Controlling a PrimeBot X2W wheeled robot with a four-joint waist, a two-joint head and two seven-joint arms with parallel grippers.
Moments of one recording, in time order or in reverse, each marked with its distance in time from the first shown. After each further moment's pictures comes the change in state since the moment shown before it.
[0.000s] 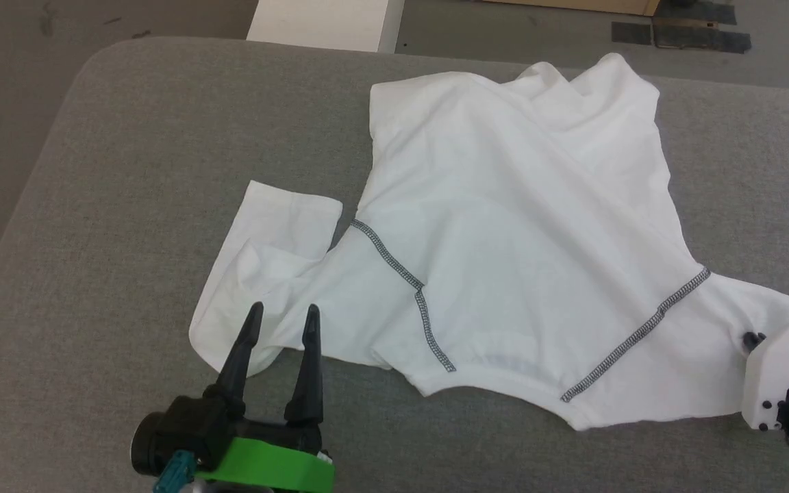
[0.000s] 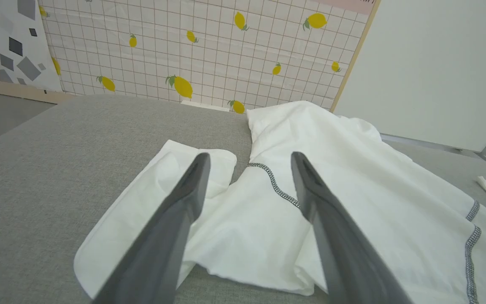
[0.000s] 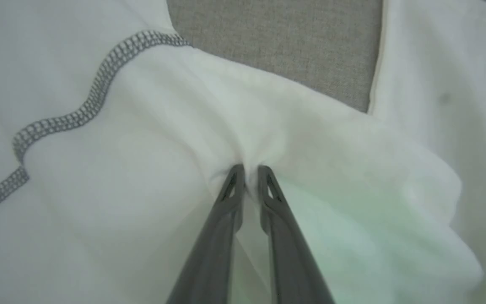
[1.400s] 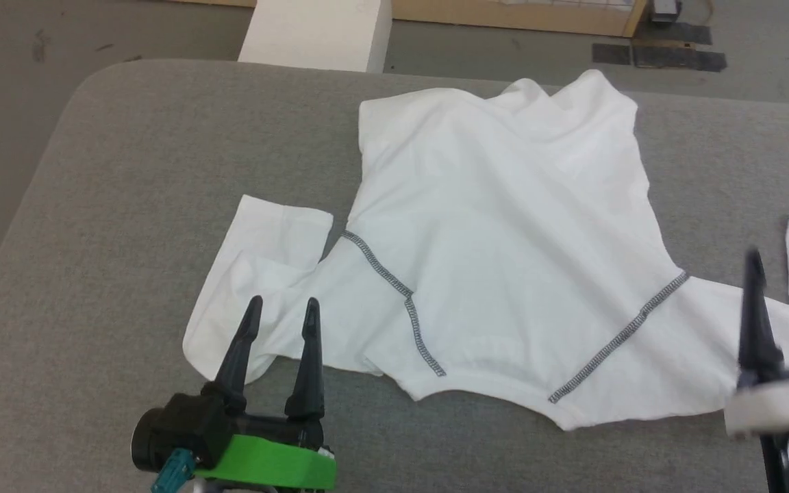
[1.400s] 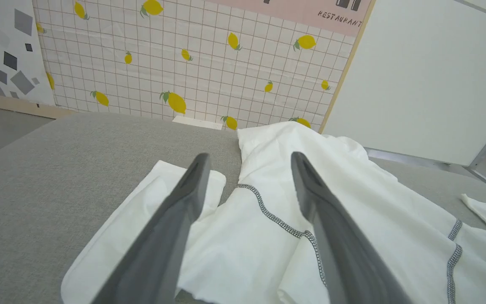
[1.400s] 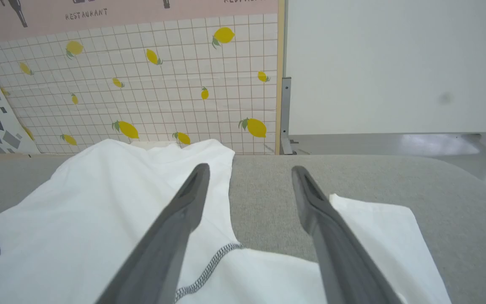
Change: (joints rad) left arm -0.007 0.000 -0.005 -0.020 -0.016 0.014 0.000; right arm 0.122 0.200 -0.036 -0.272 -0.055 0.000 -0.759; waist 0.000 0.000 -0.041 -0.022
